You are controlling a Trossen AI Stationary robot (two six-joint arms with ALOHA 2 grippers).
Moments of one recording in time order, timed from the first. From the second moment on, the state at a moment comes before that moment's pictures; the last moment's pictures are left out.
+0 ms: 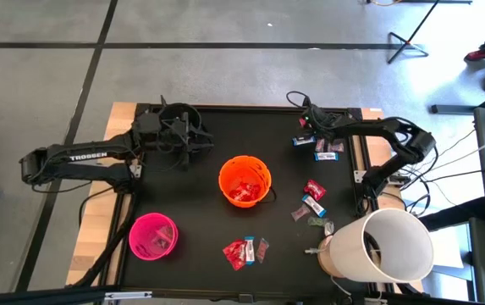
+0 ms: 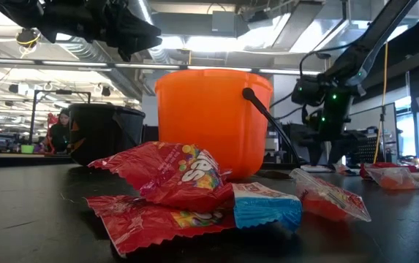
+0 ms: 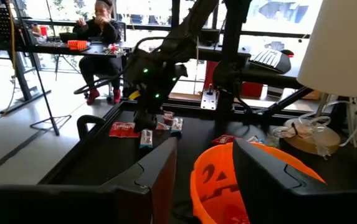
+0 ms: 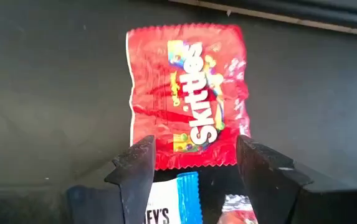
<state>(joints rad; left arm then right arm) 0.40 0.90 0.53 0.27 0.26 -0.02 -0.75 1.56 0.70 -0.28 0.32 0.56</state>
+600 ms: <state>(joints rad) 0.38 0.90 0.53 0.25 0.26 -0.05 -0.75 1.59 0.70 -0.24 0.30 0.47</state>
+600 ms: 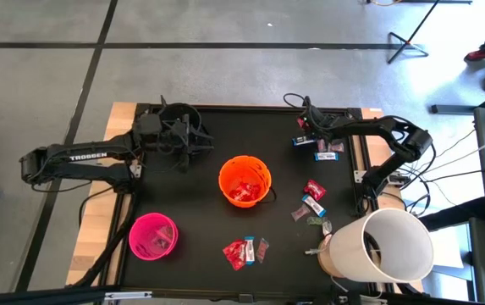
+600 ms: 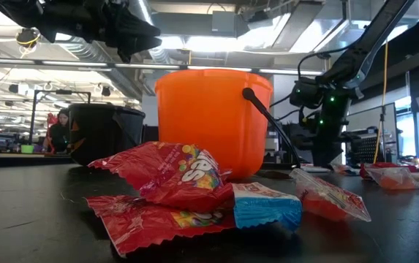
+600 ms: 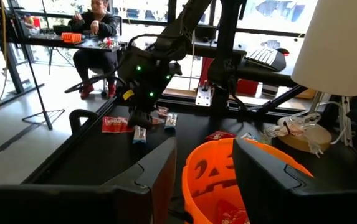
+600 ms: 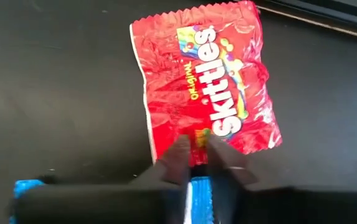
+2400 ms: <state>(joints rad) 0.34 0.90 0.53 0.21 0.22 -0.07 -0.76 1.72 0.80 -0.23 0.28 0.41</state>
